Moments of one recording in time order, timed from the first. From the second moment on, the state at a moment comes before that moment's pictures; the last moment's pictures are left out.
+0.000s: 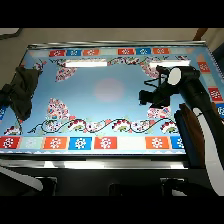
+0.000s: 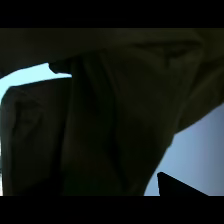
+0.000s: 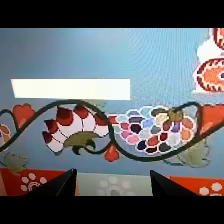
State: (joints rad) left arm 0.62 -1.95 1.88 1.33 -1.03 -1.84; right arm 0.20 -1.42 1.49 -1.37 1.38 1.87
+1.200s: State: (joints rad) left arm 0.47 -1.44 1.90 1.14 -0.89 -1.61; right arm 0.20 -1.33 1.51 -1.37 1.32 1.86
